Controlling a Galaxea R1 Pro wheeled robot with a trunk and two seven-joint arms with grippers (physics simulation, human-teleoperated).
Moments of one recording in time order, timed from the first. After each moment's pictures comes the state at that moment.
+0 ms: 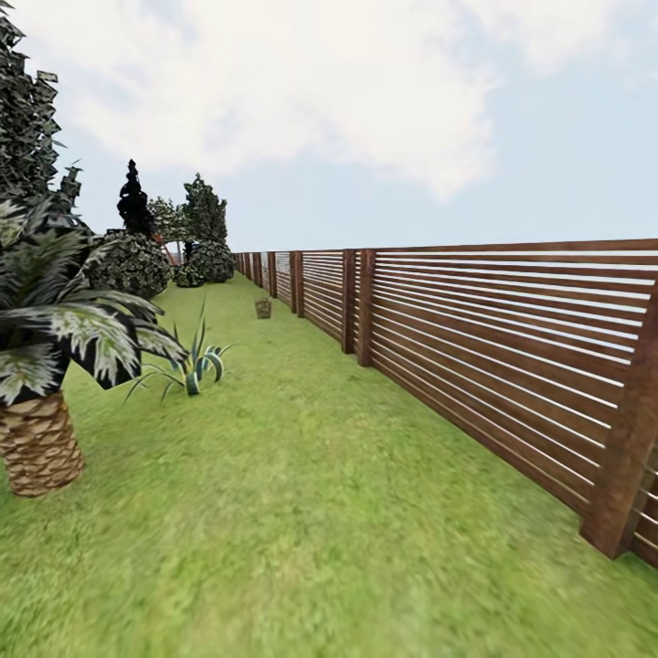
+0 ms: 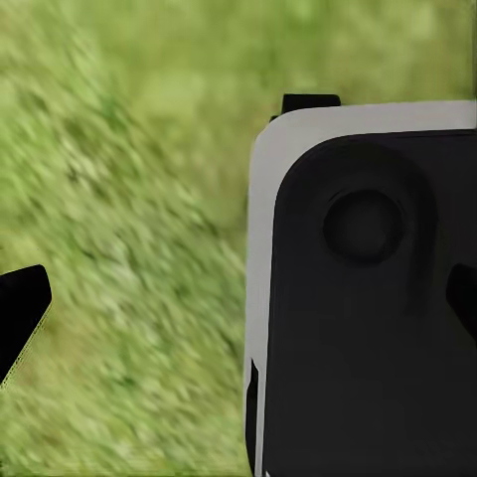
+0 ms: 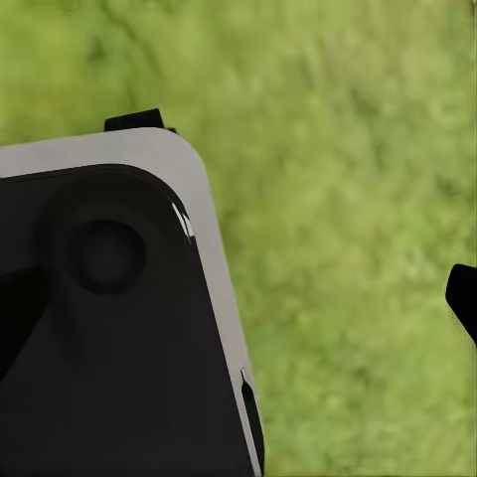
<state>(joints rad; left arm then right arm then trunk) 0.02 0.08 0.01 -0.05 0.00 0.00 0.01 -0.05 -0.05 0.02 0.09 -0.20 -0.07 -0.12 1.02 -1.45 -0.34</state>
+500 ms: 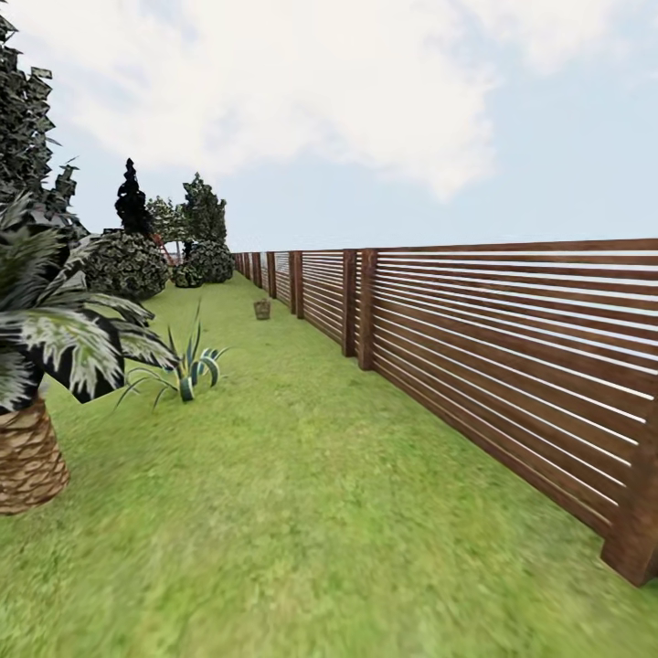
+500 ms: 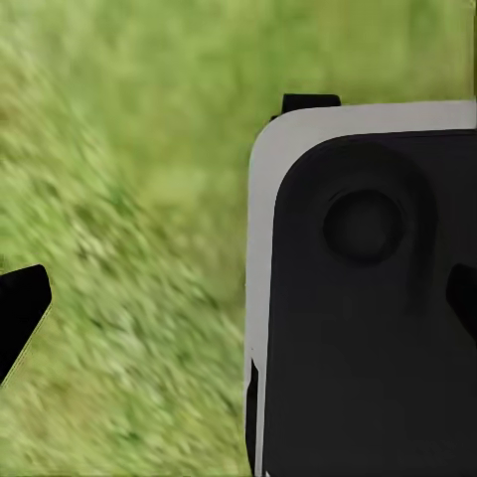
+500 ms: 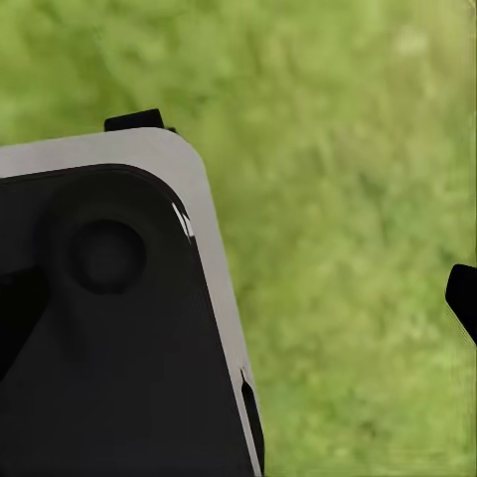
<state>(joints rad) 0.02 0.08 0.01 -0.05 0.00 0.00 0.01 -0.05 -0.05 0.02 0.09 -0.20 -0.07 -0.12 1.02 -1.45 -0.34</state>
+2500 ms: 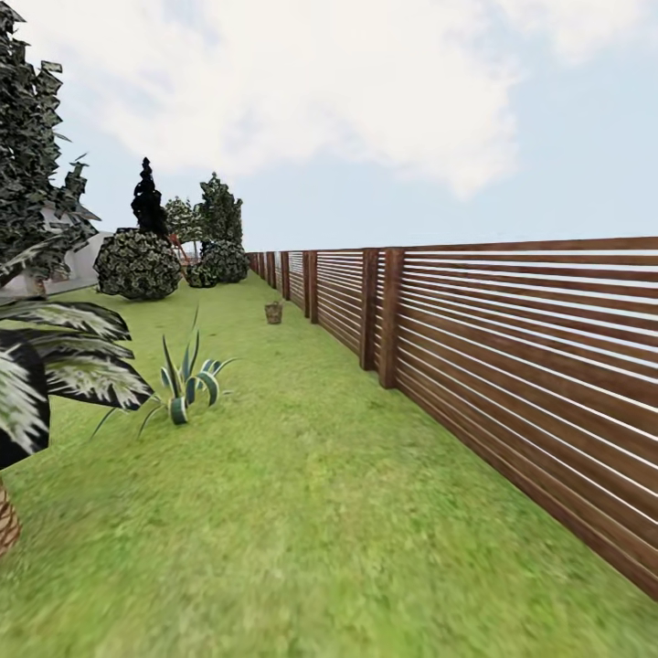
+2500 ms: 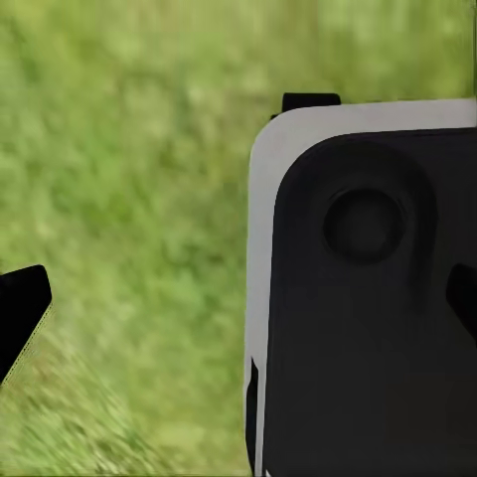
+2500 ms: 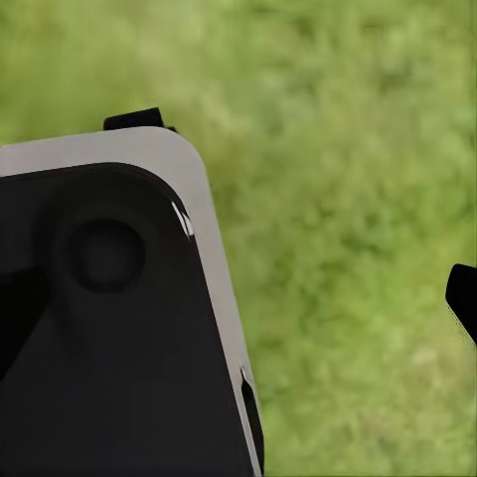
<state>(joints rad) 0.02 0.08 0.01 -0.05 0.00 0.00 0.01 -0.05 -0.05 0.02 0.09 -0.20 -0.07 -0.12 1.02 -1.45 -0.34</state>
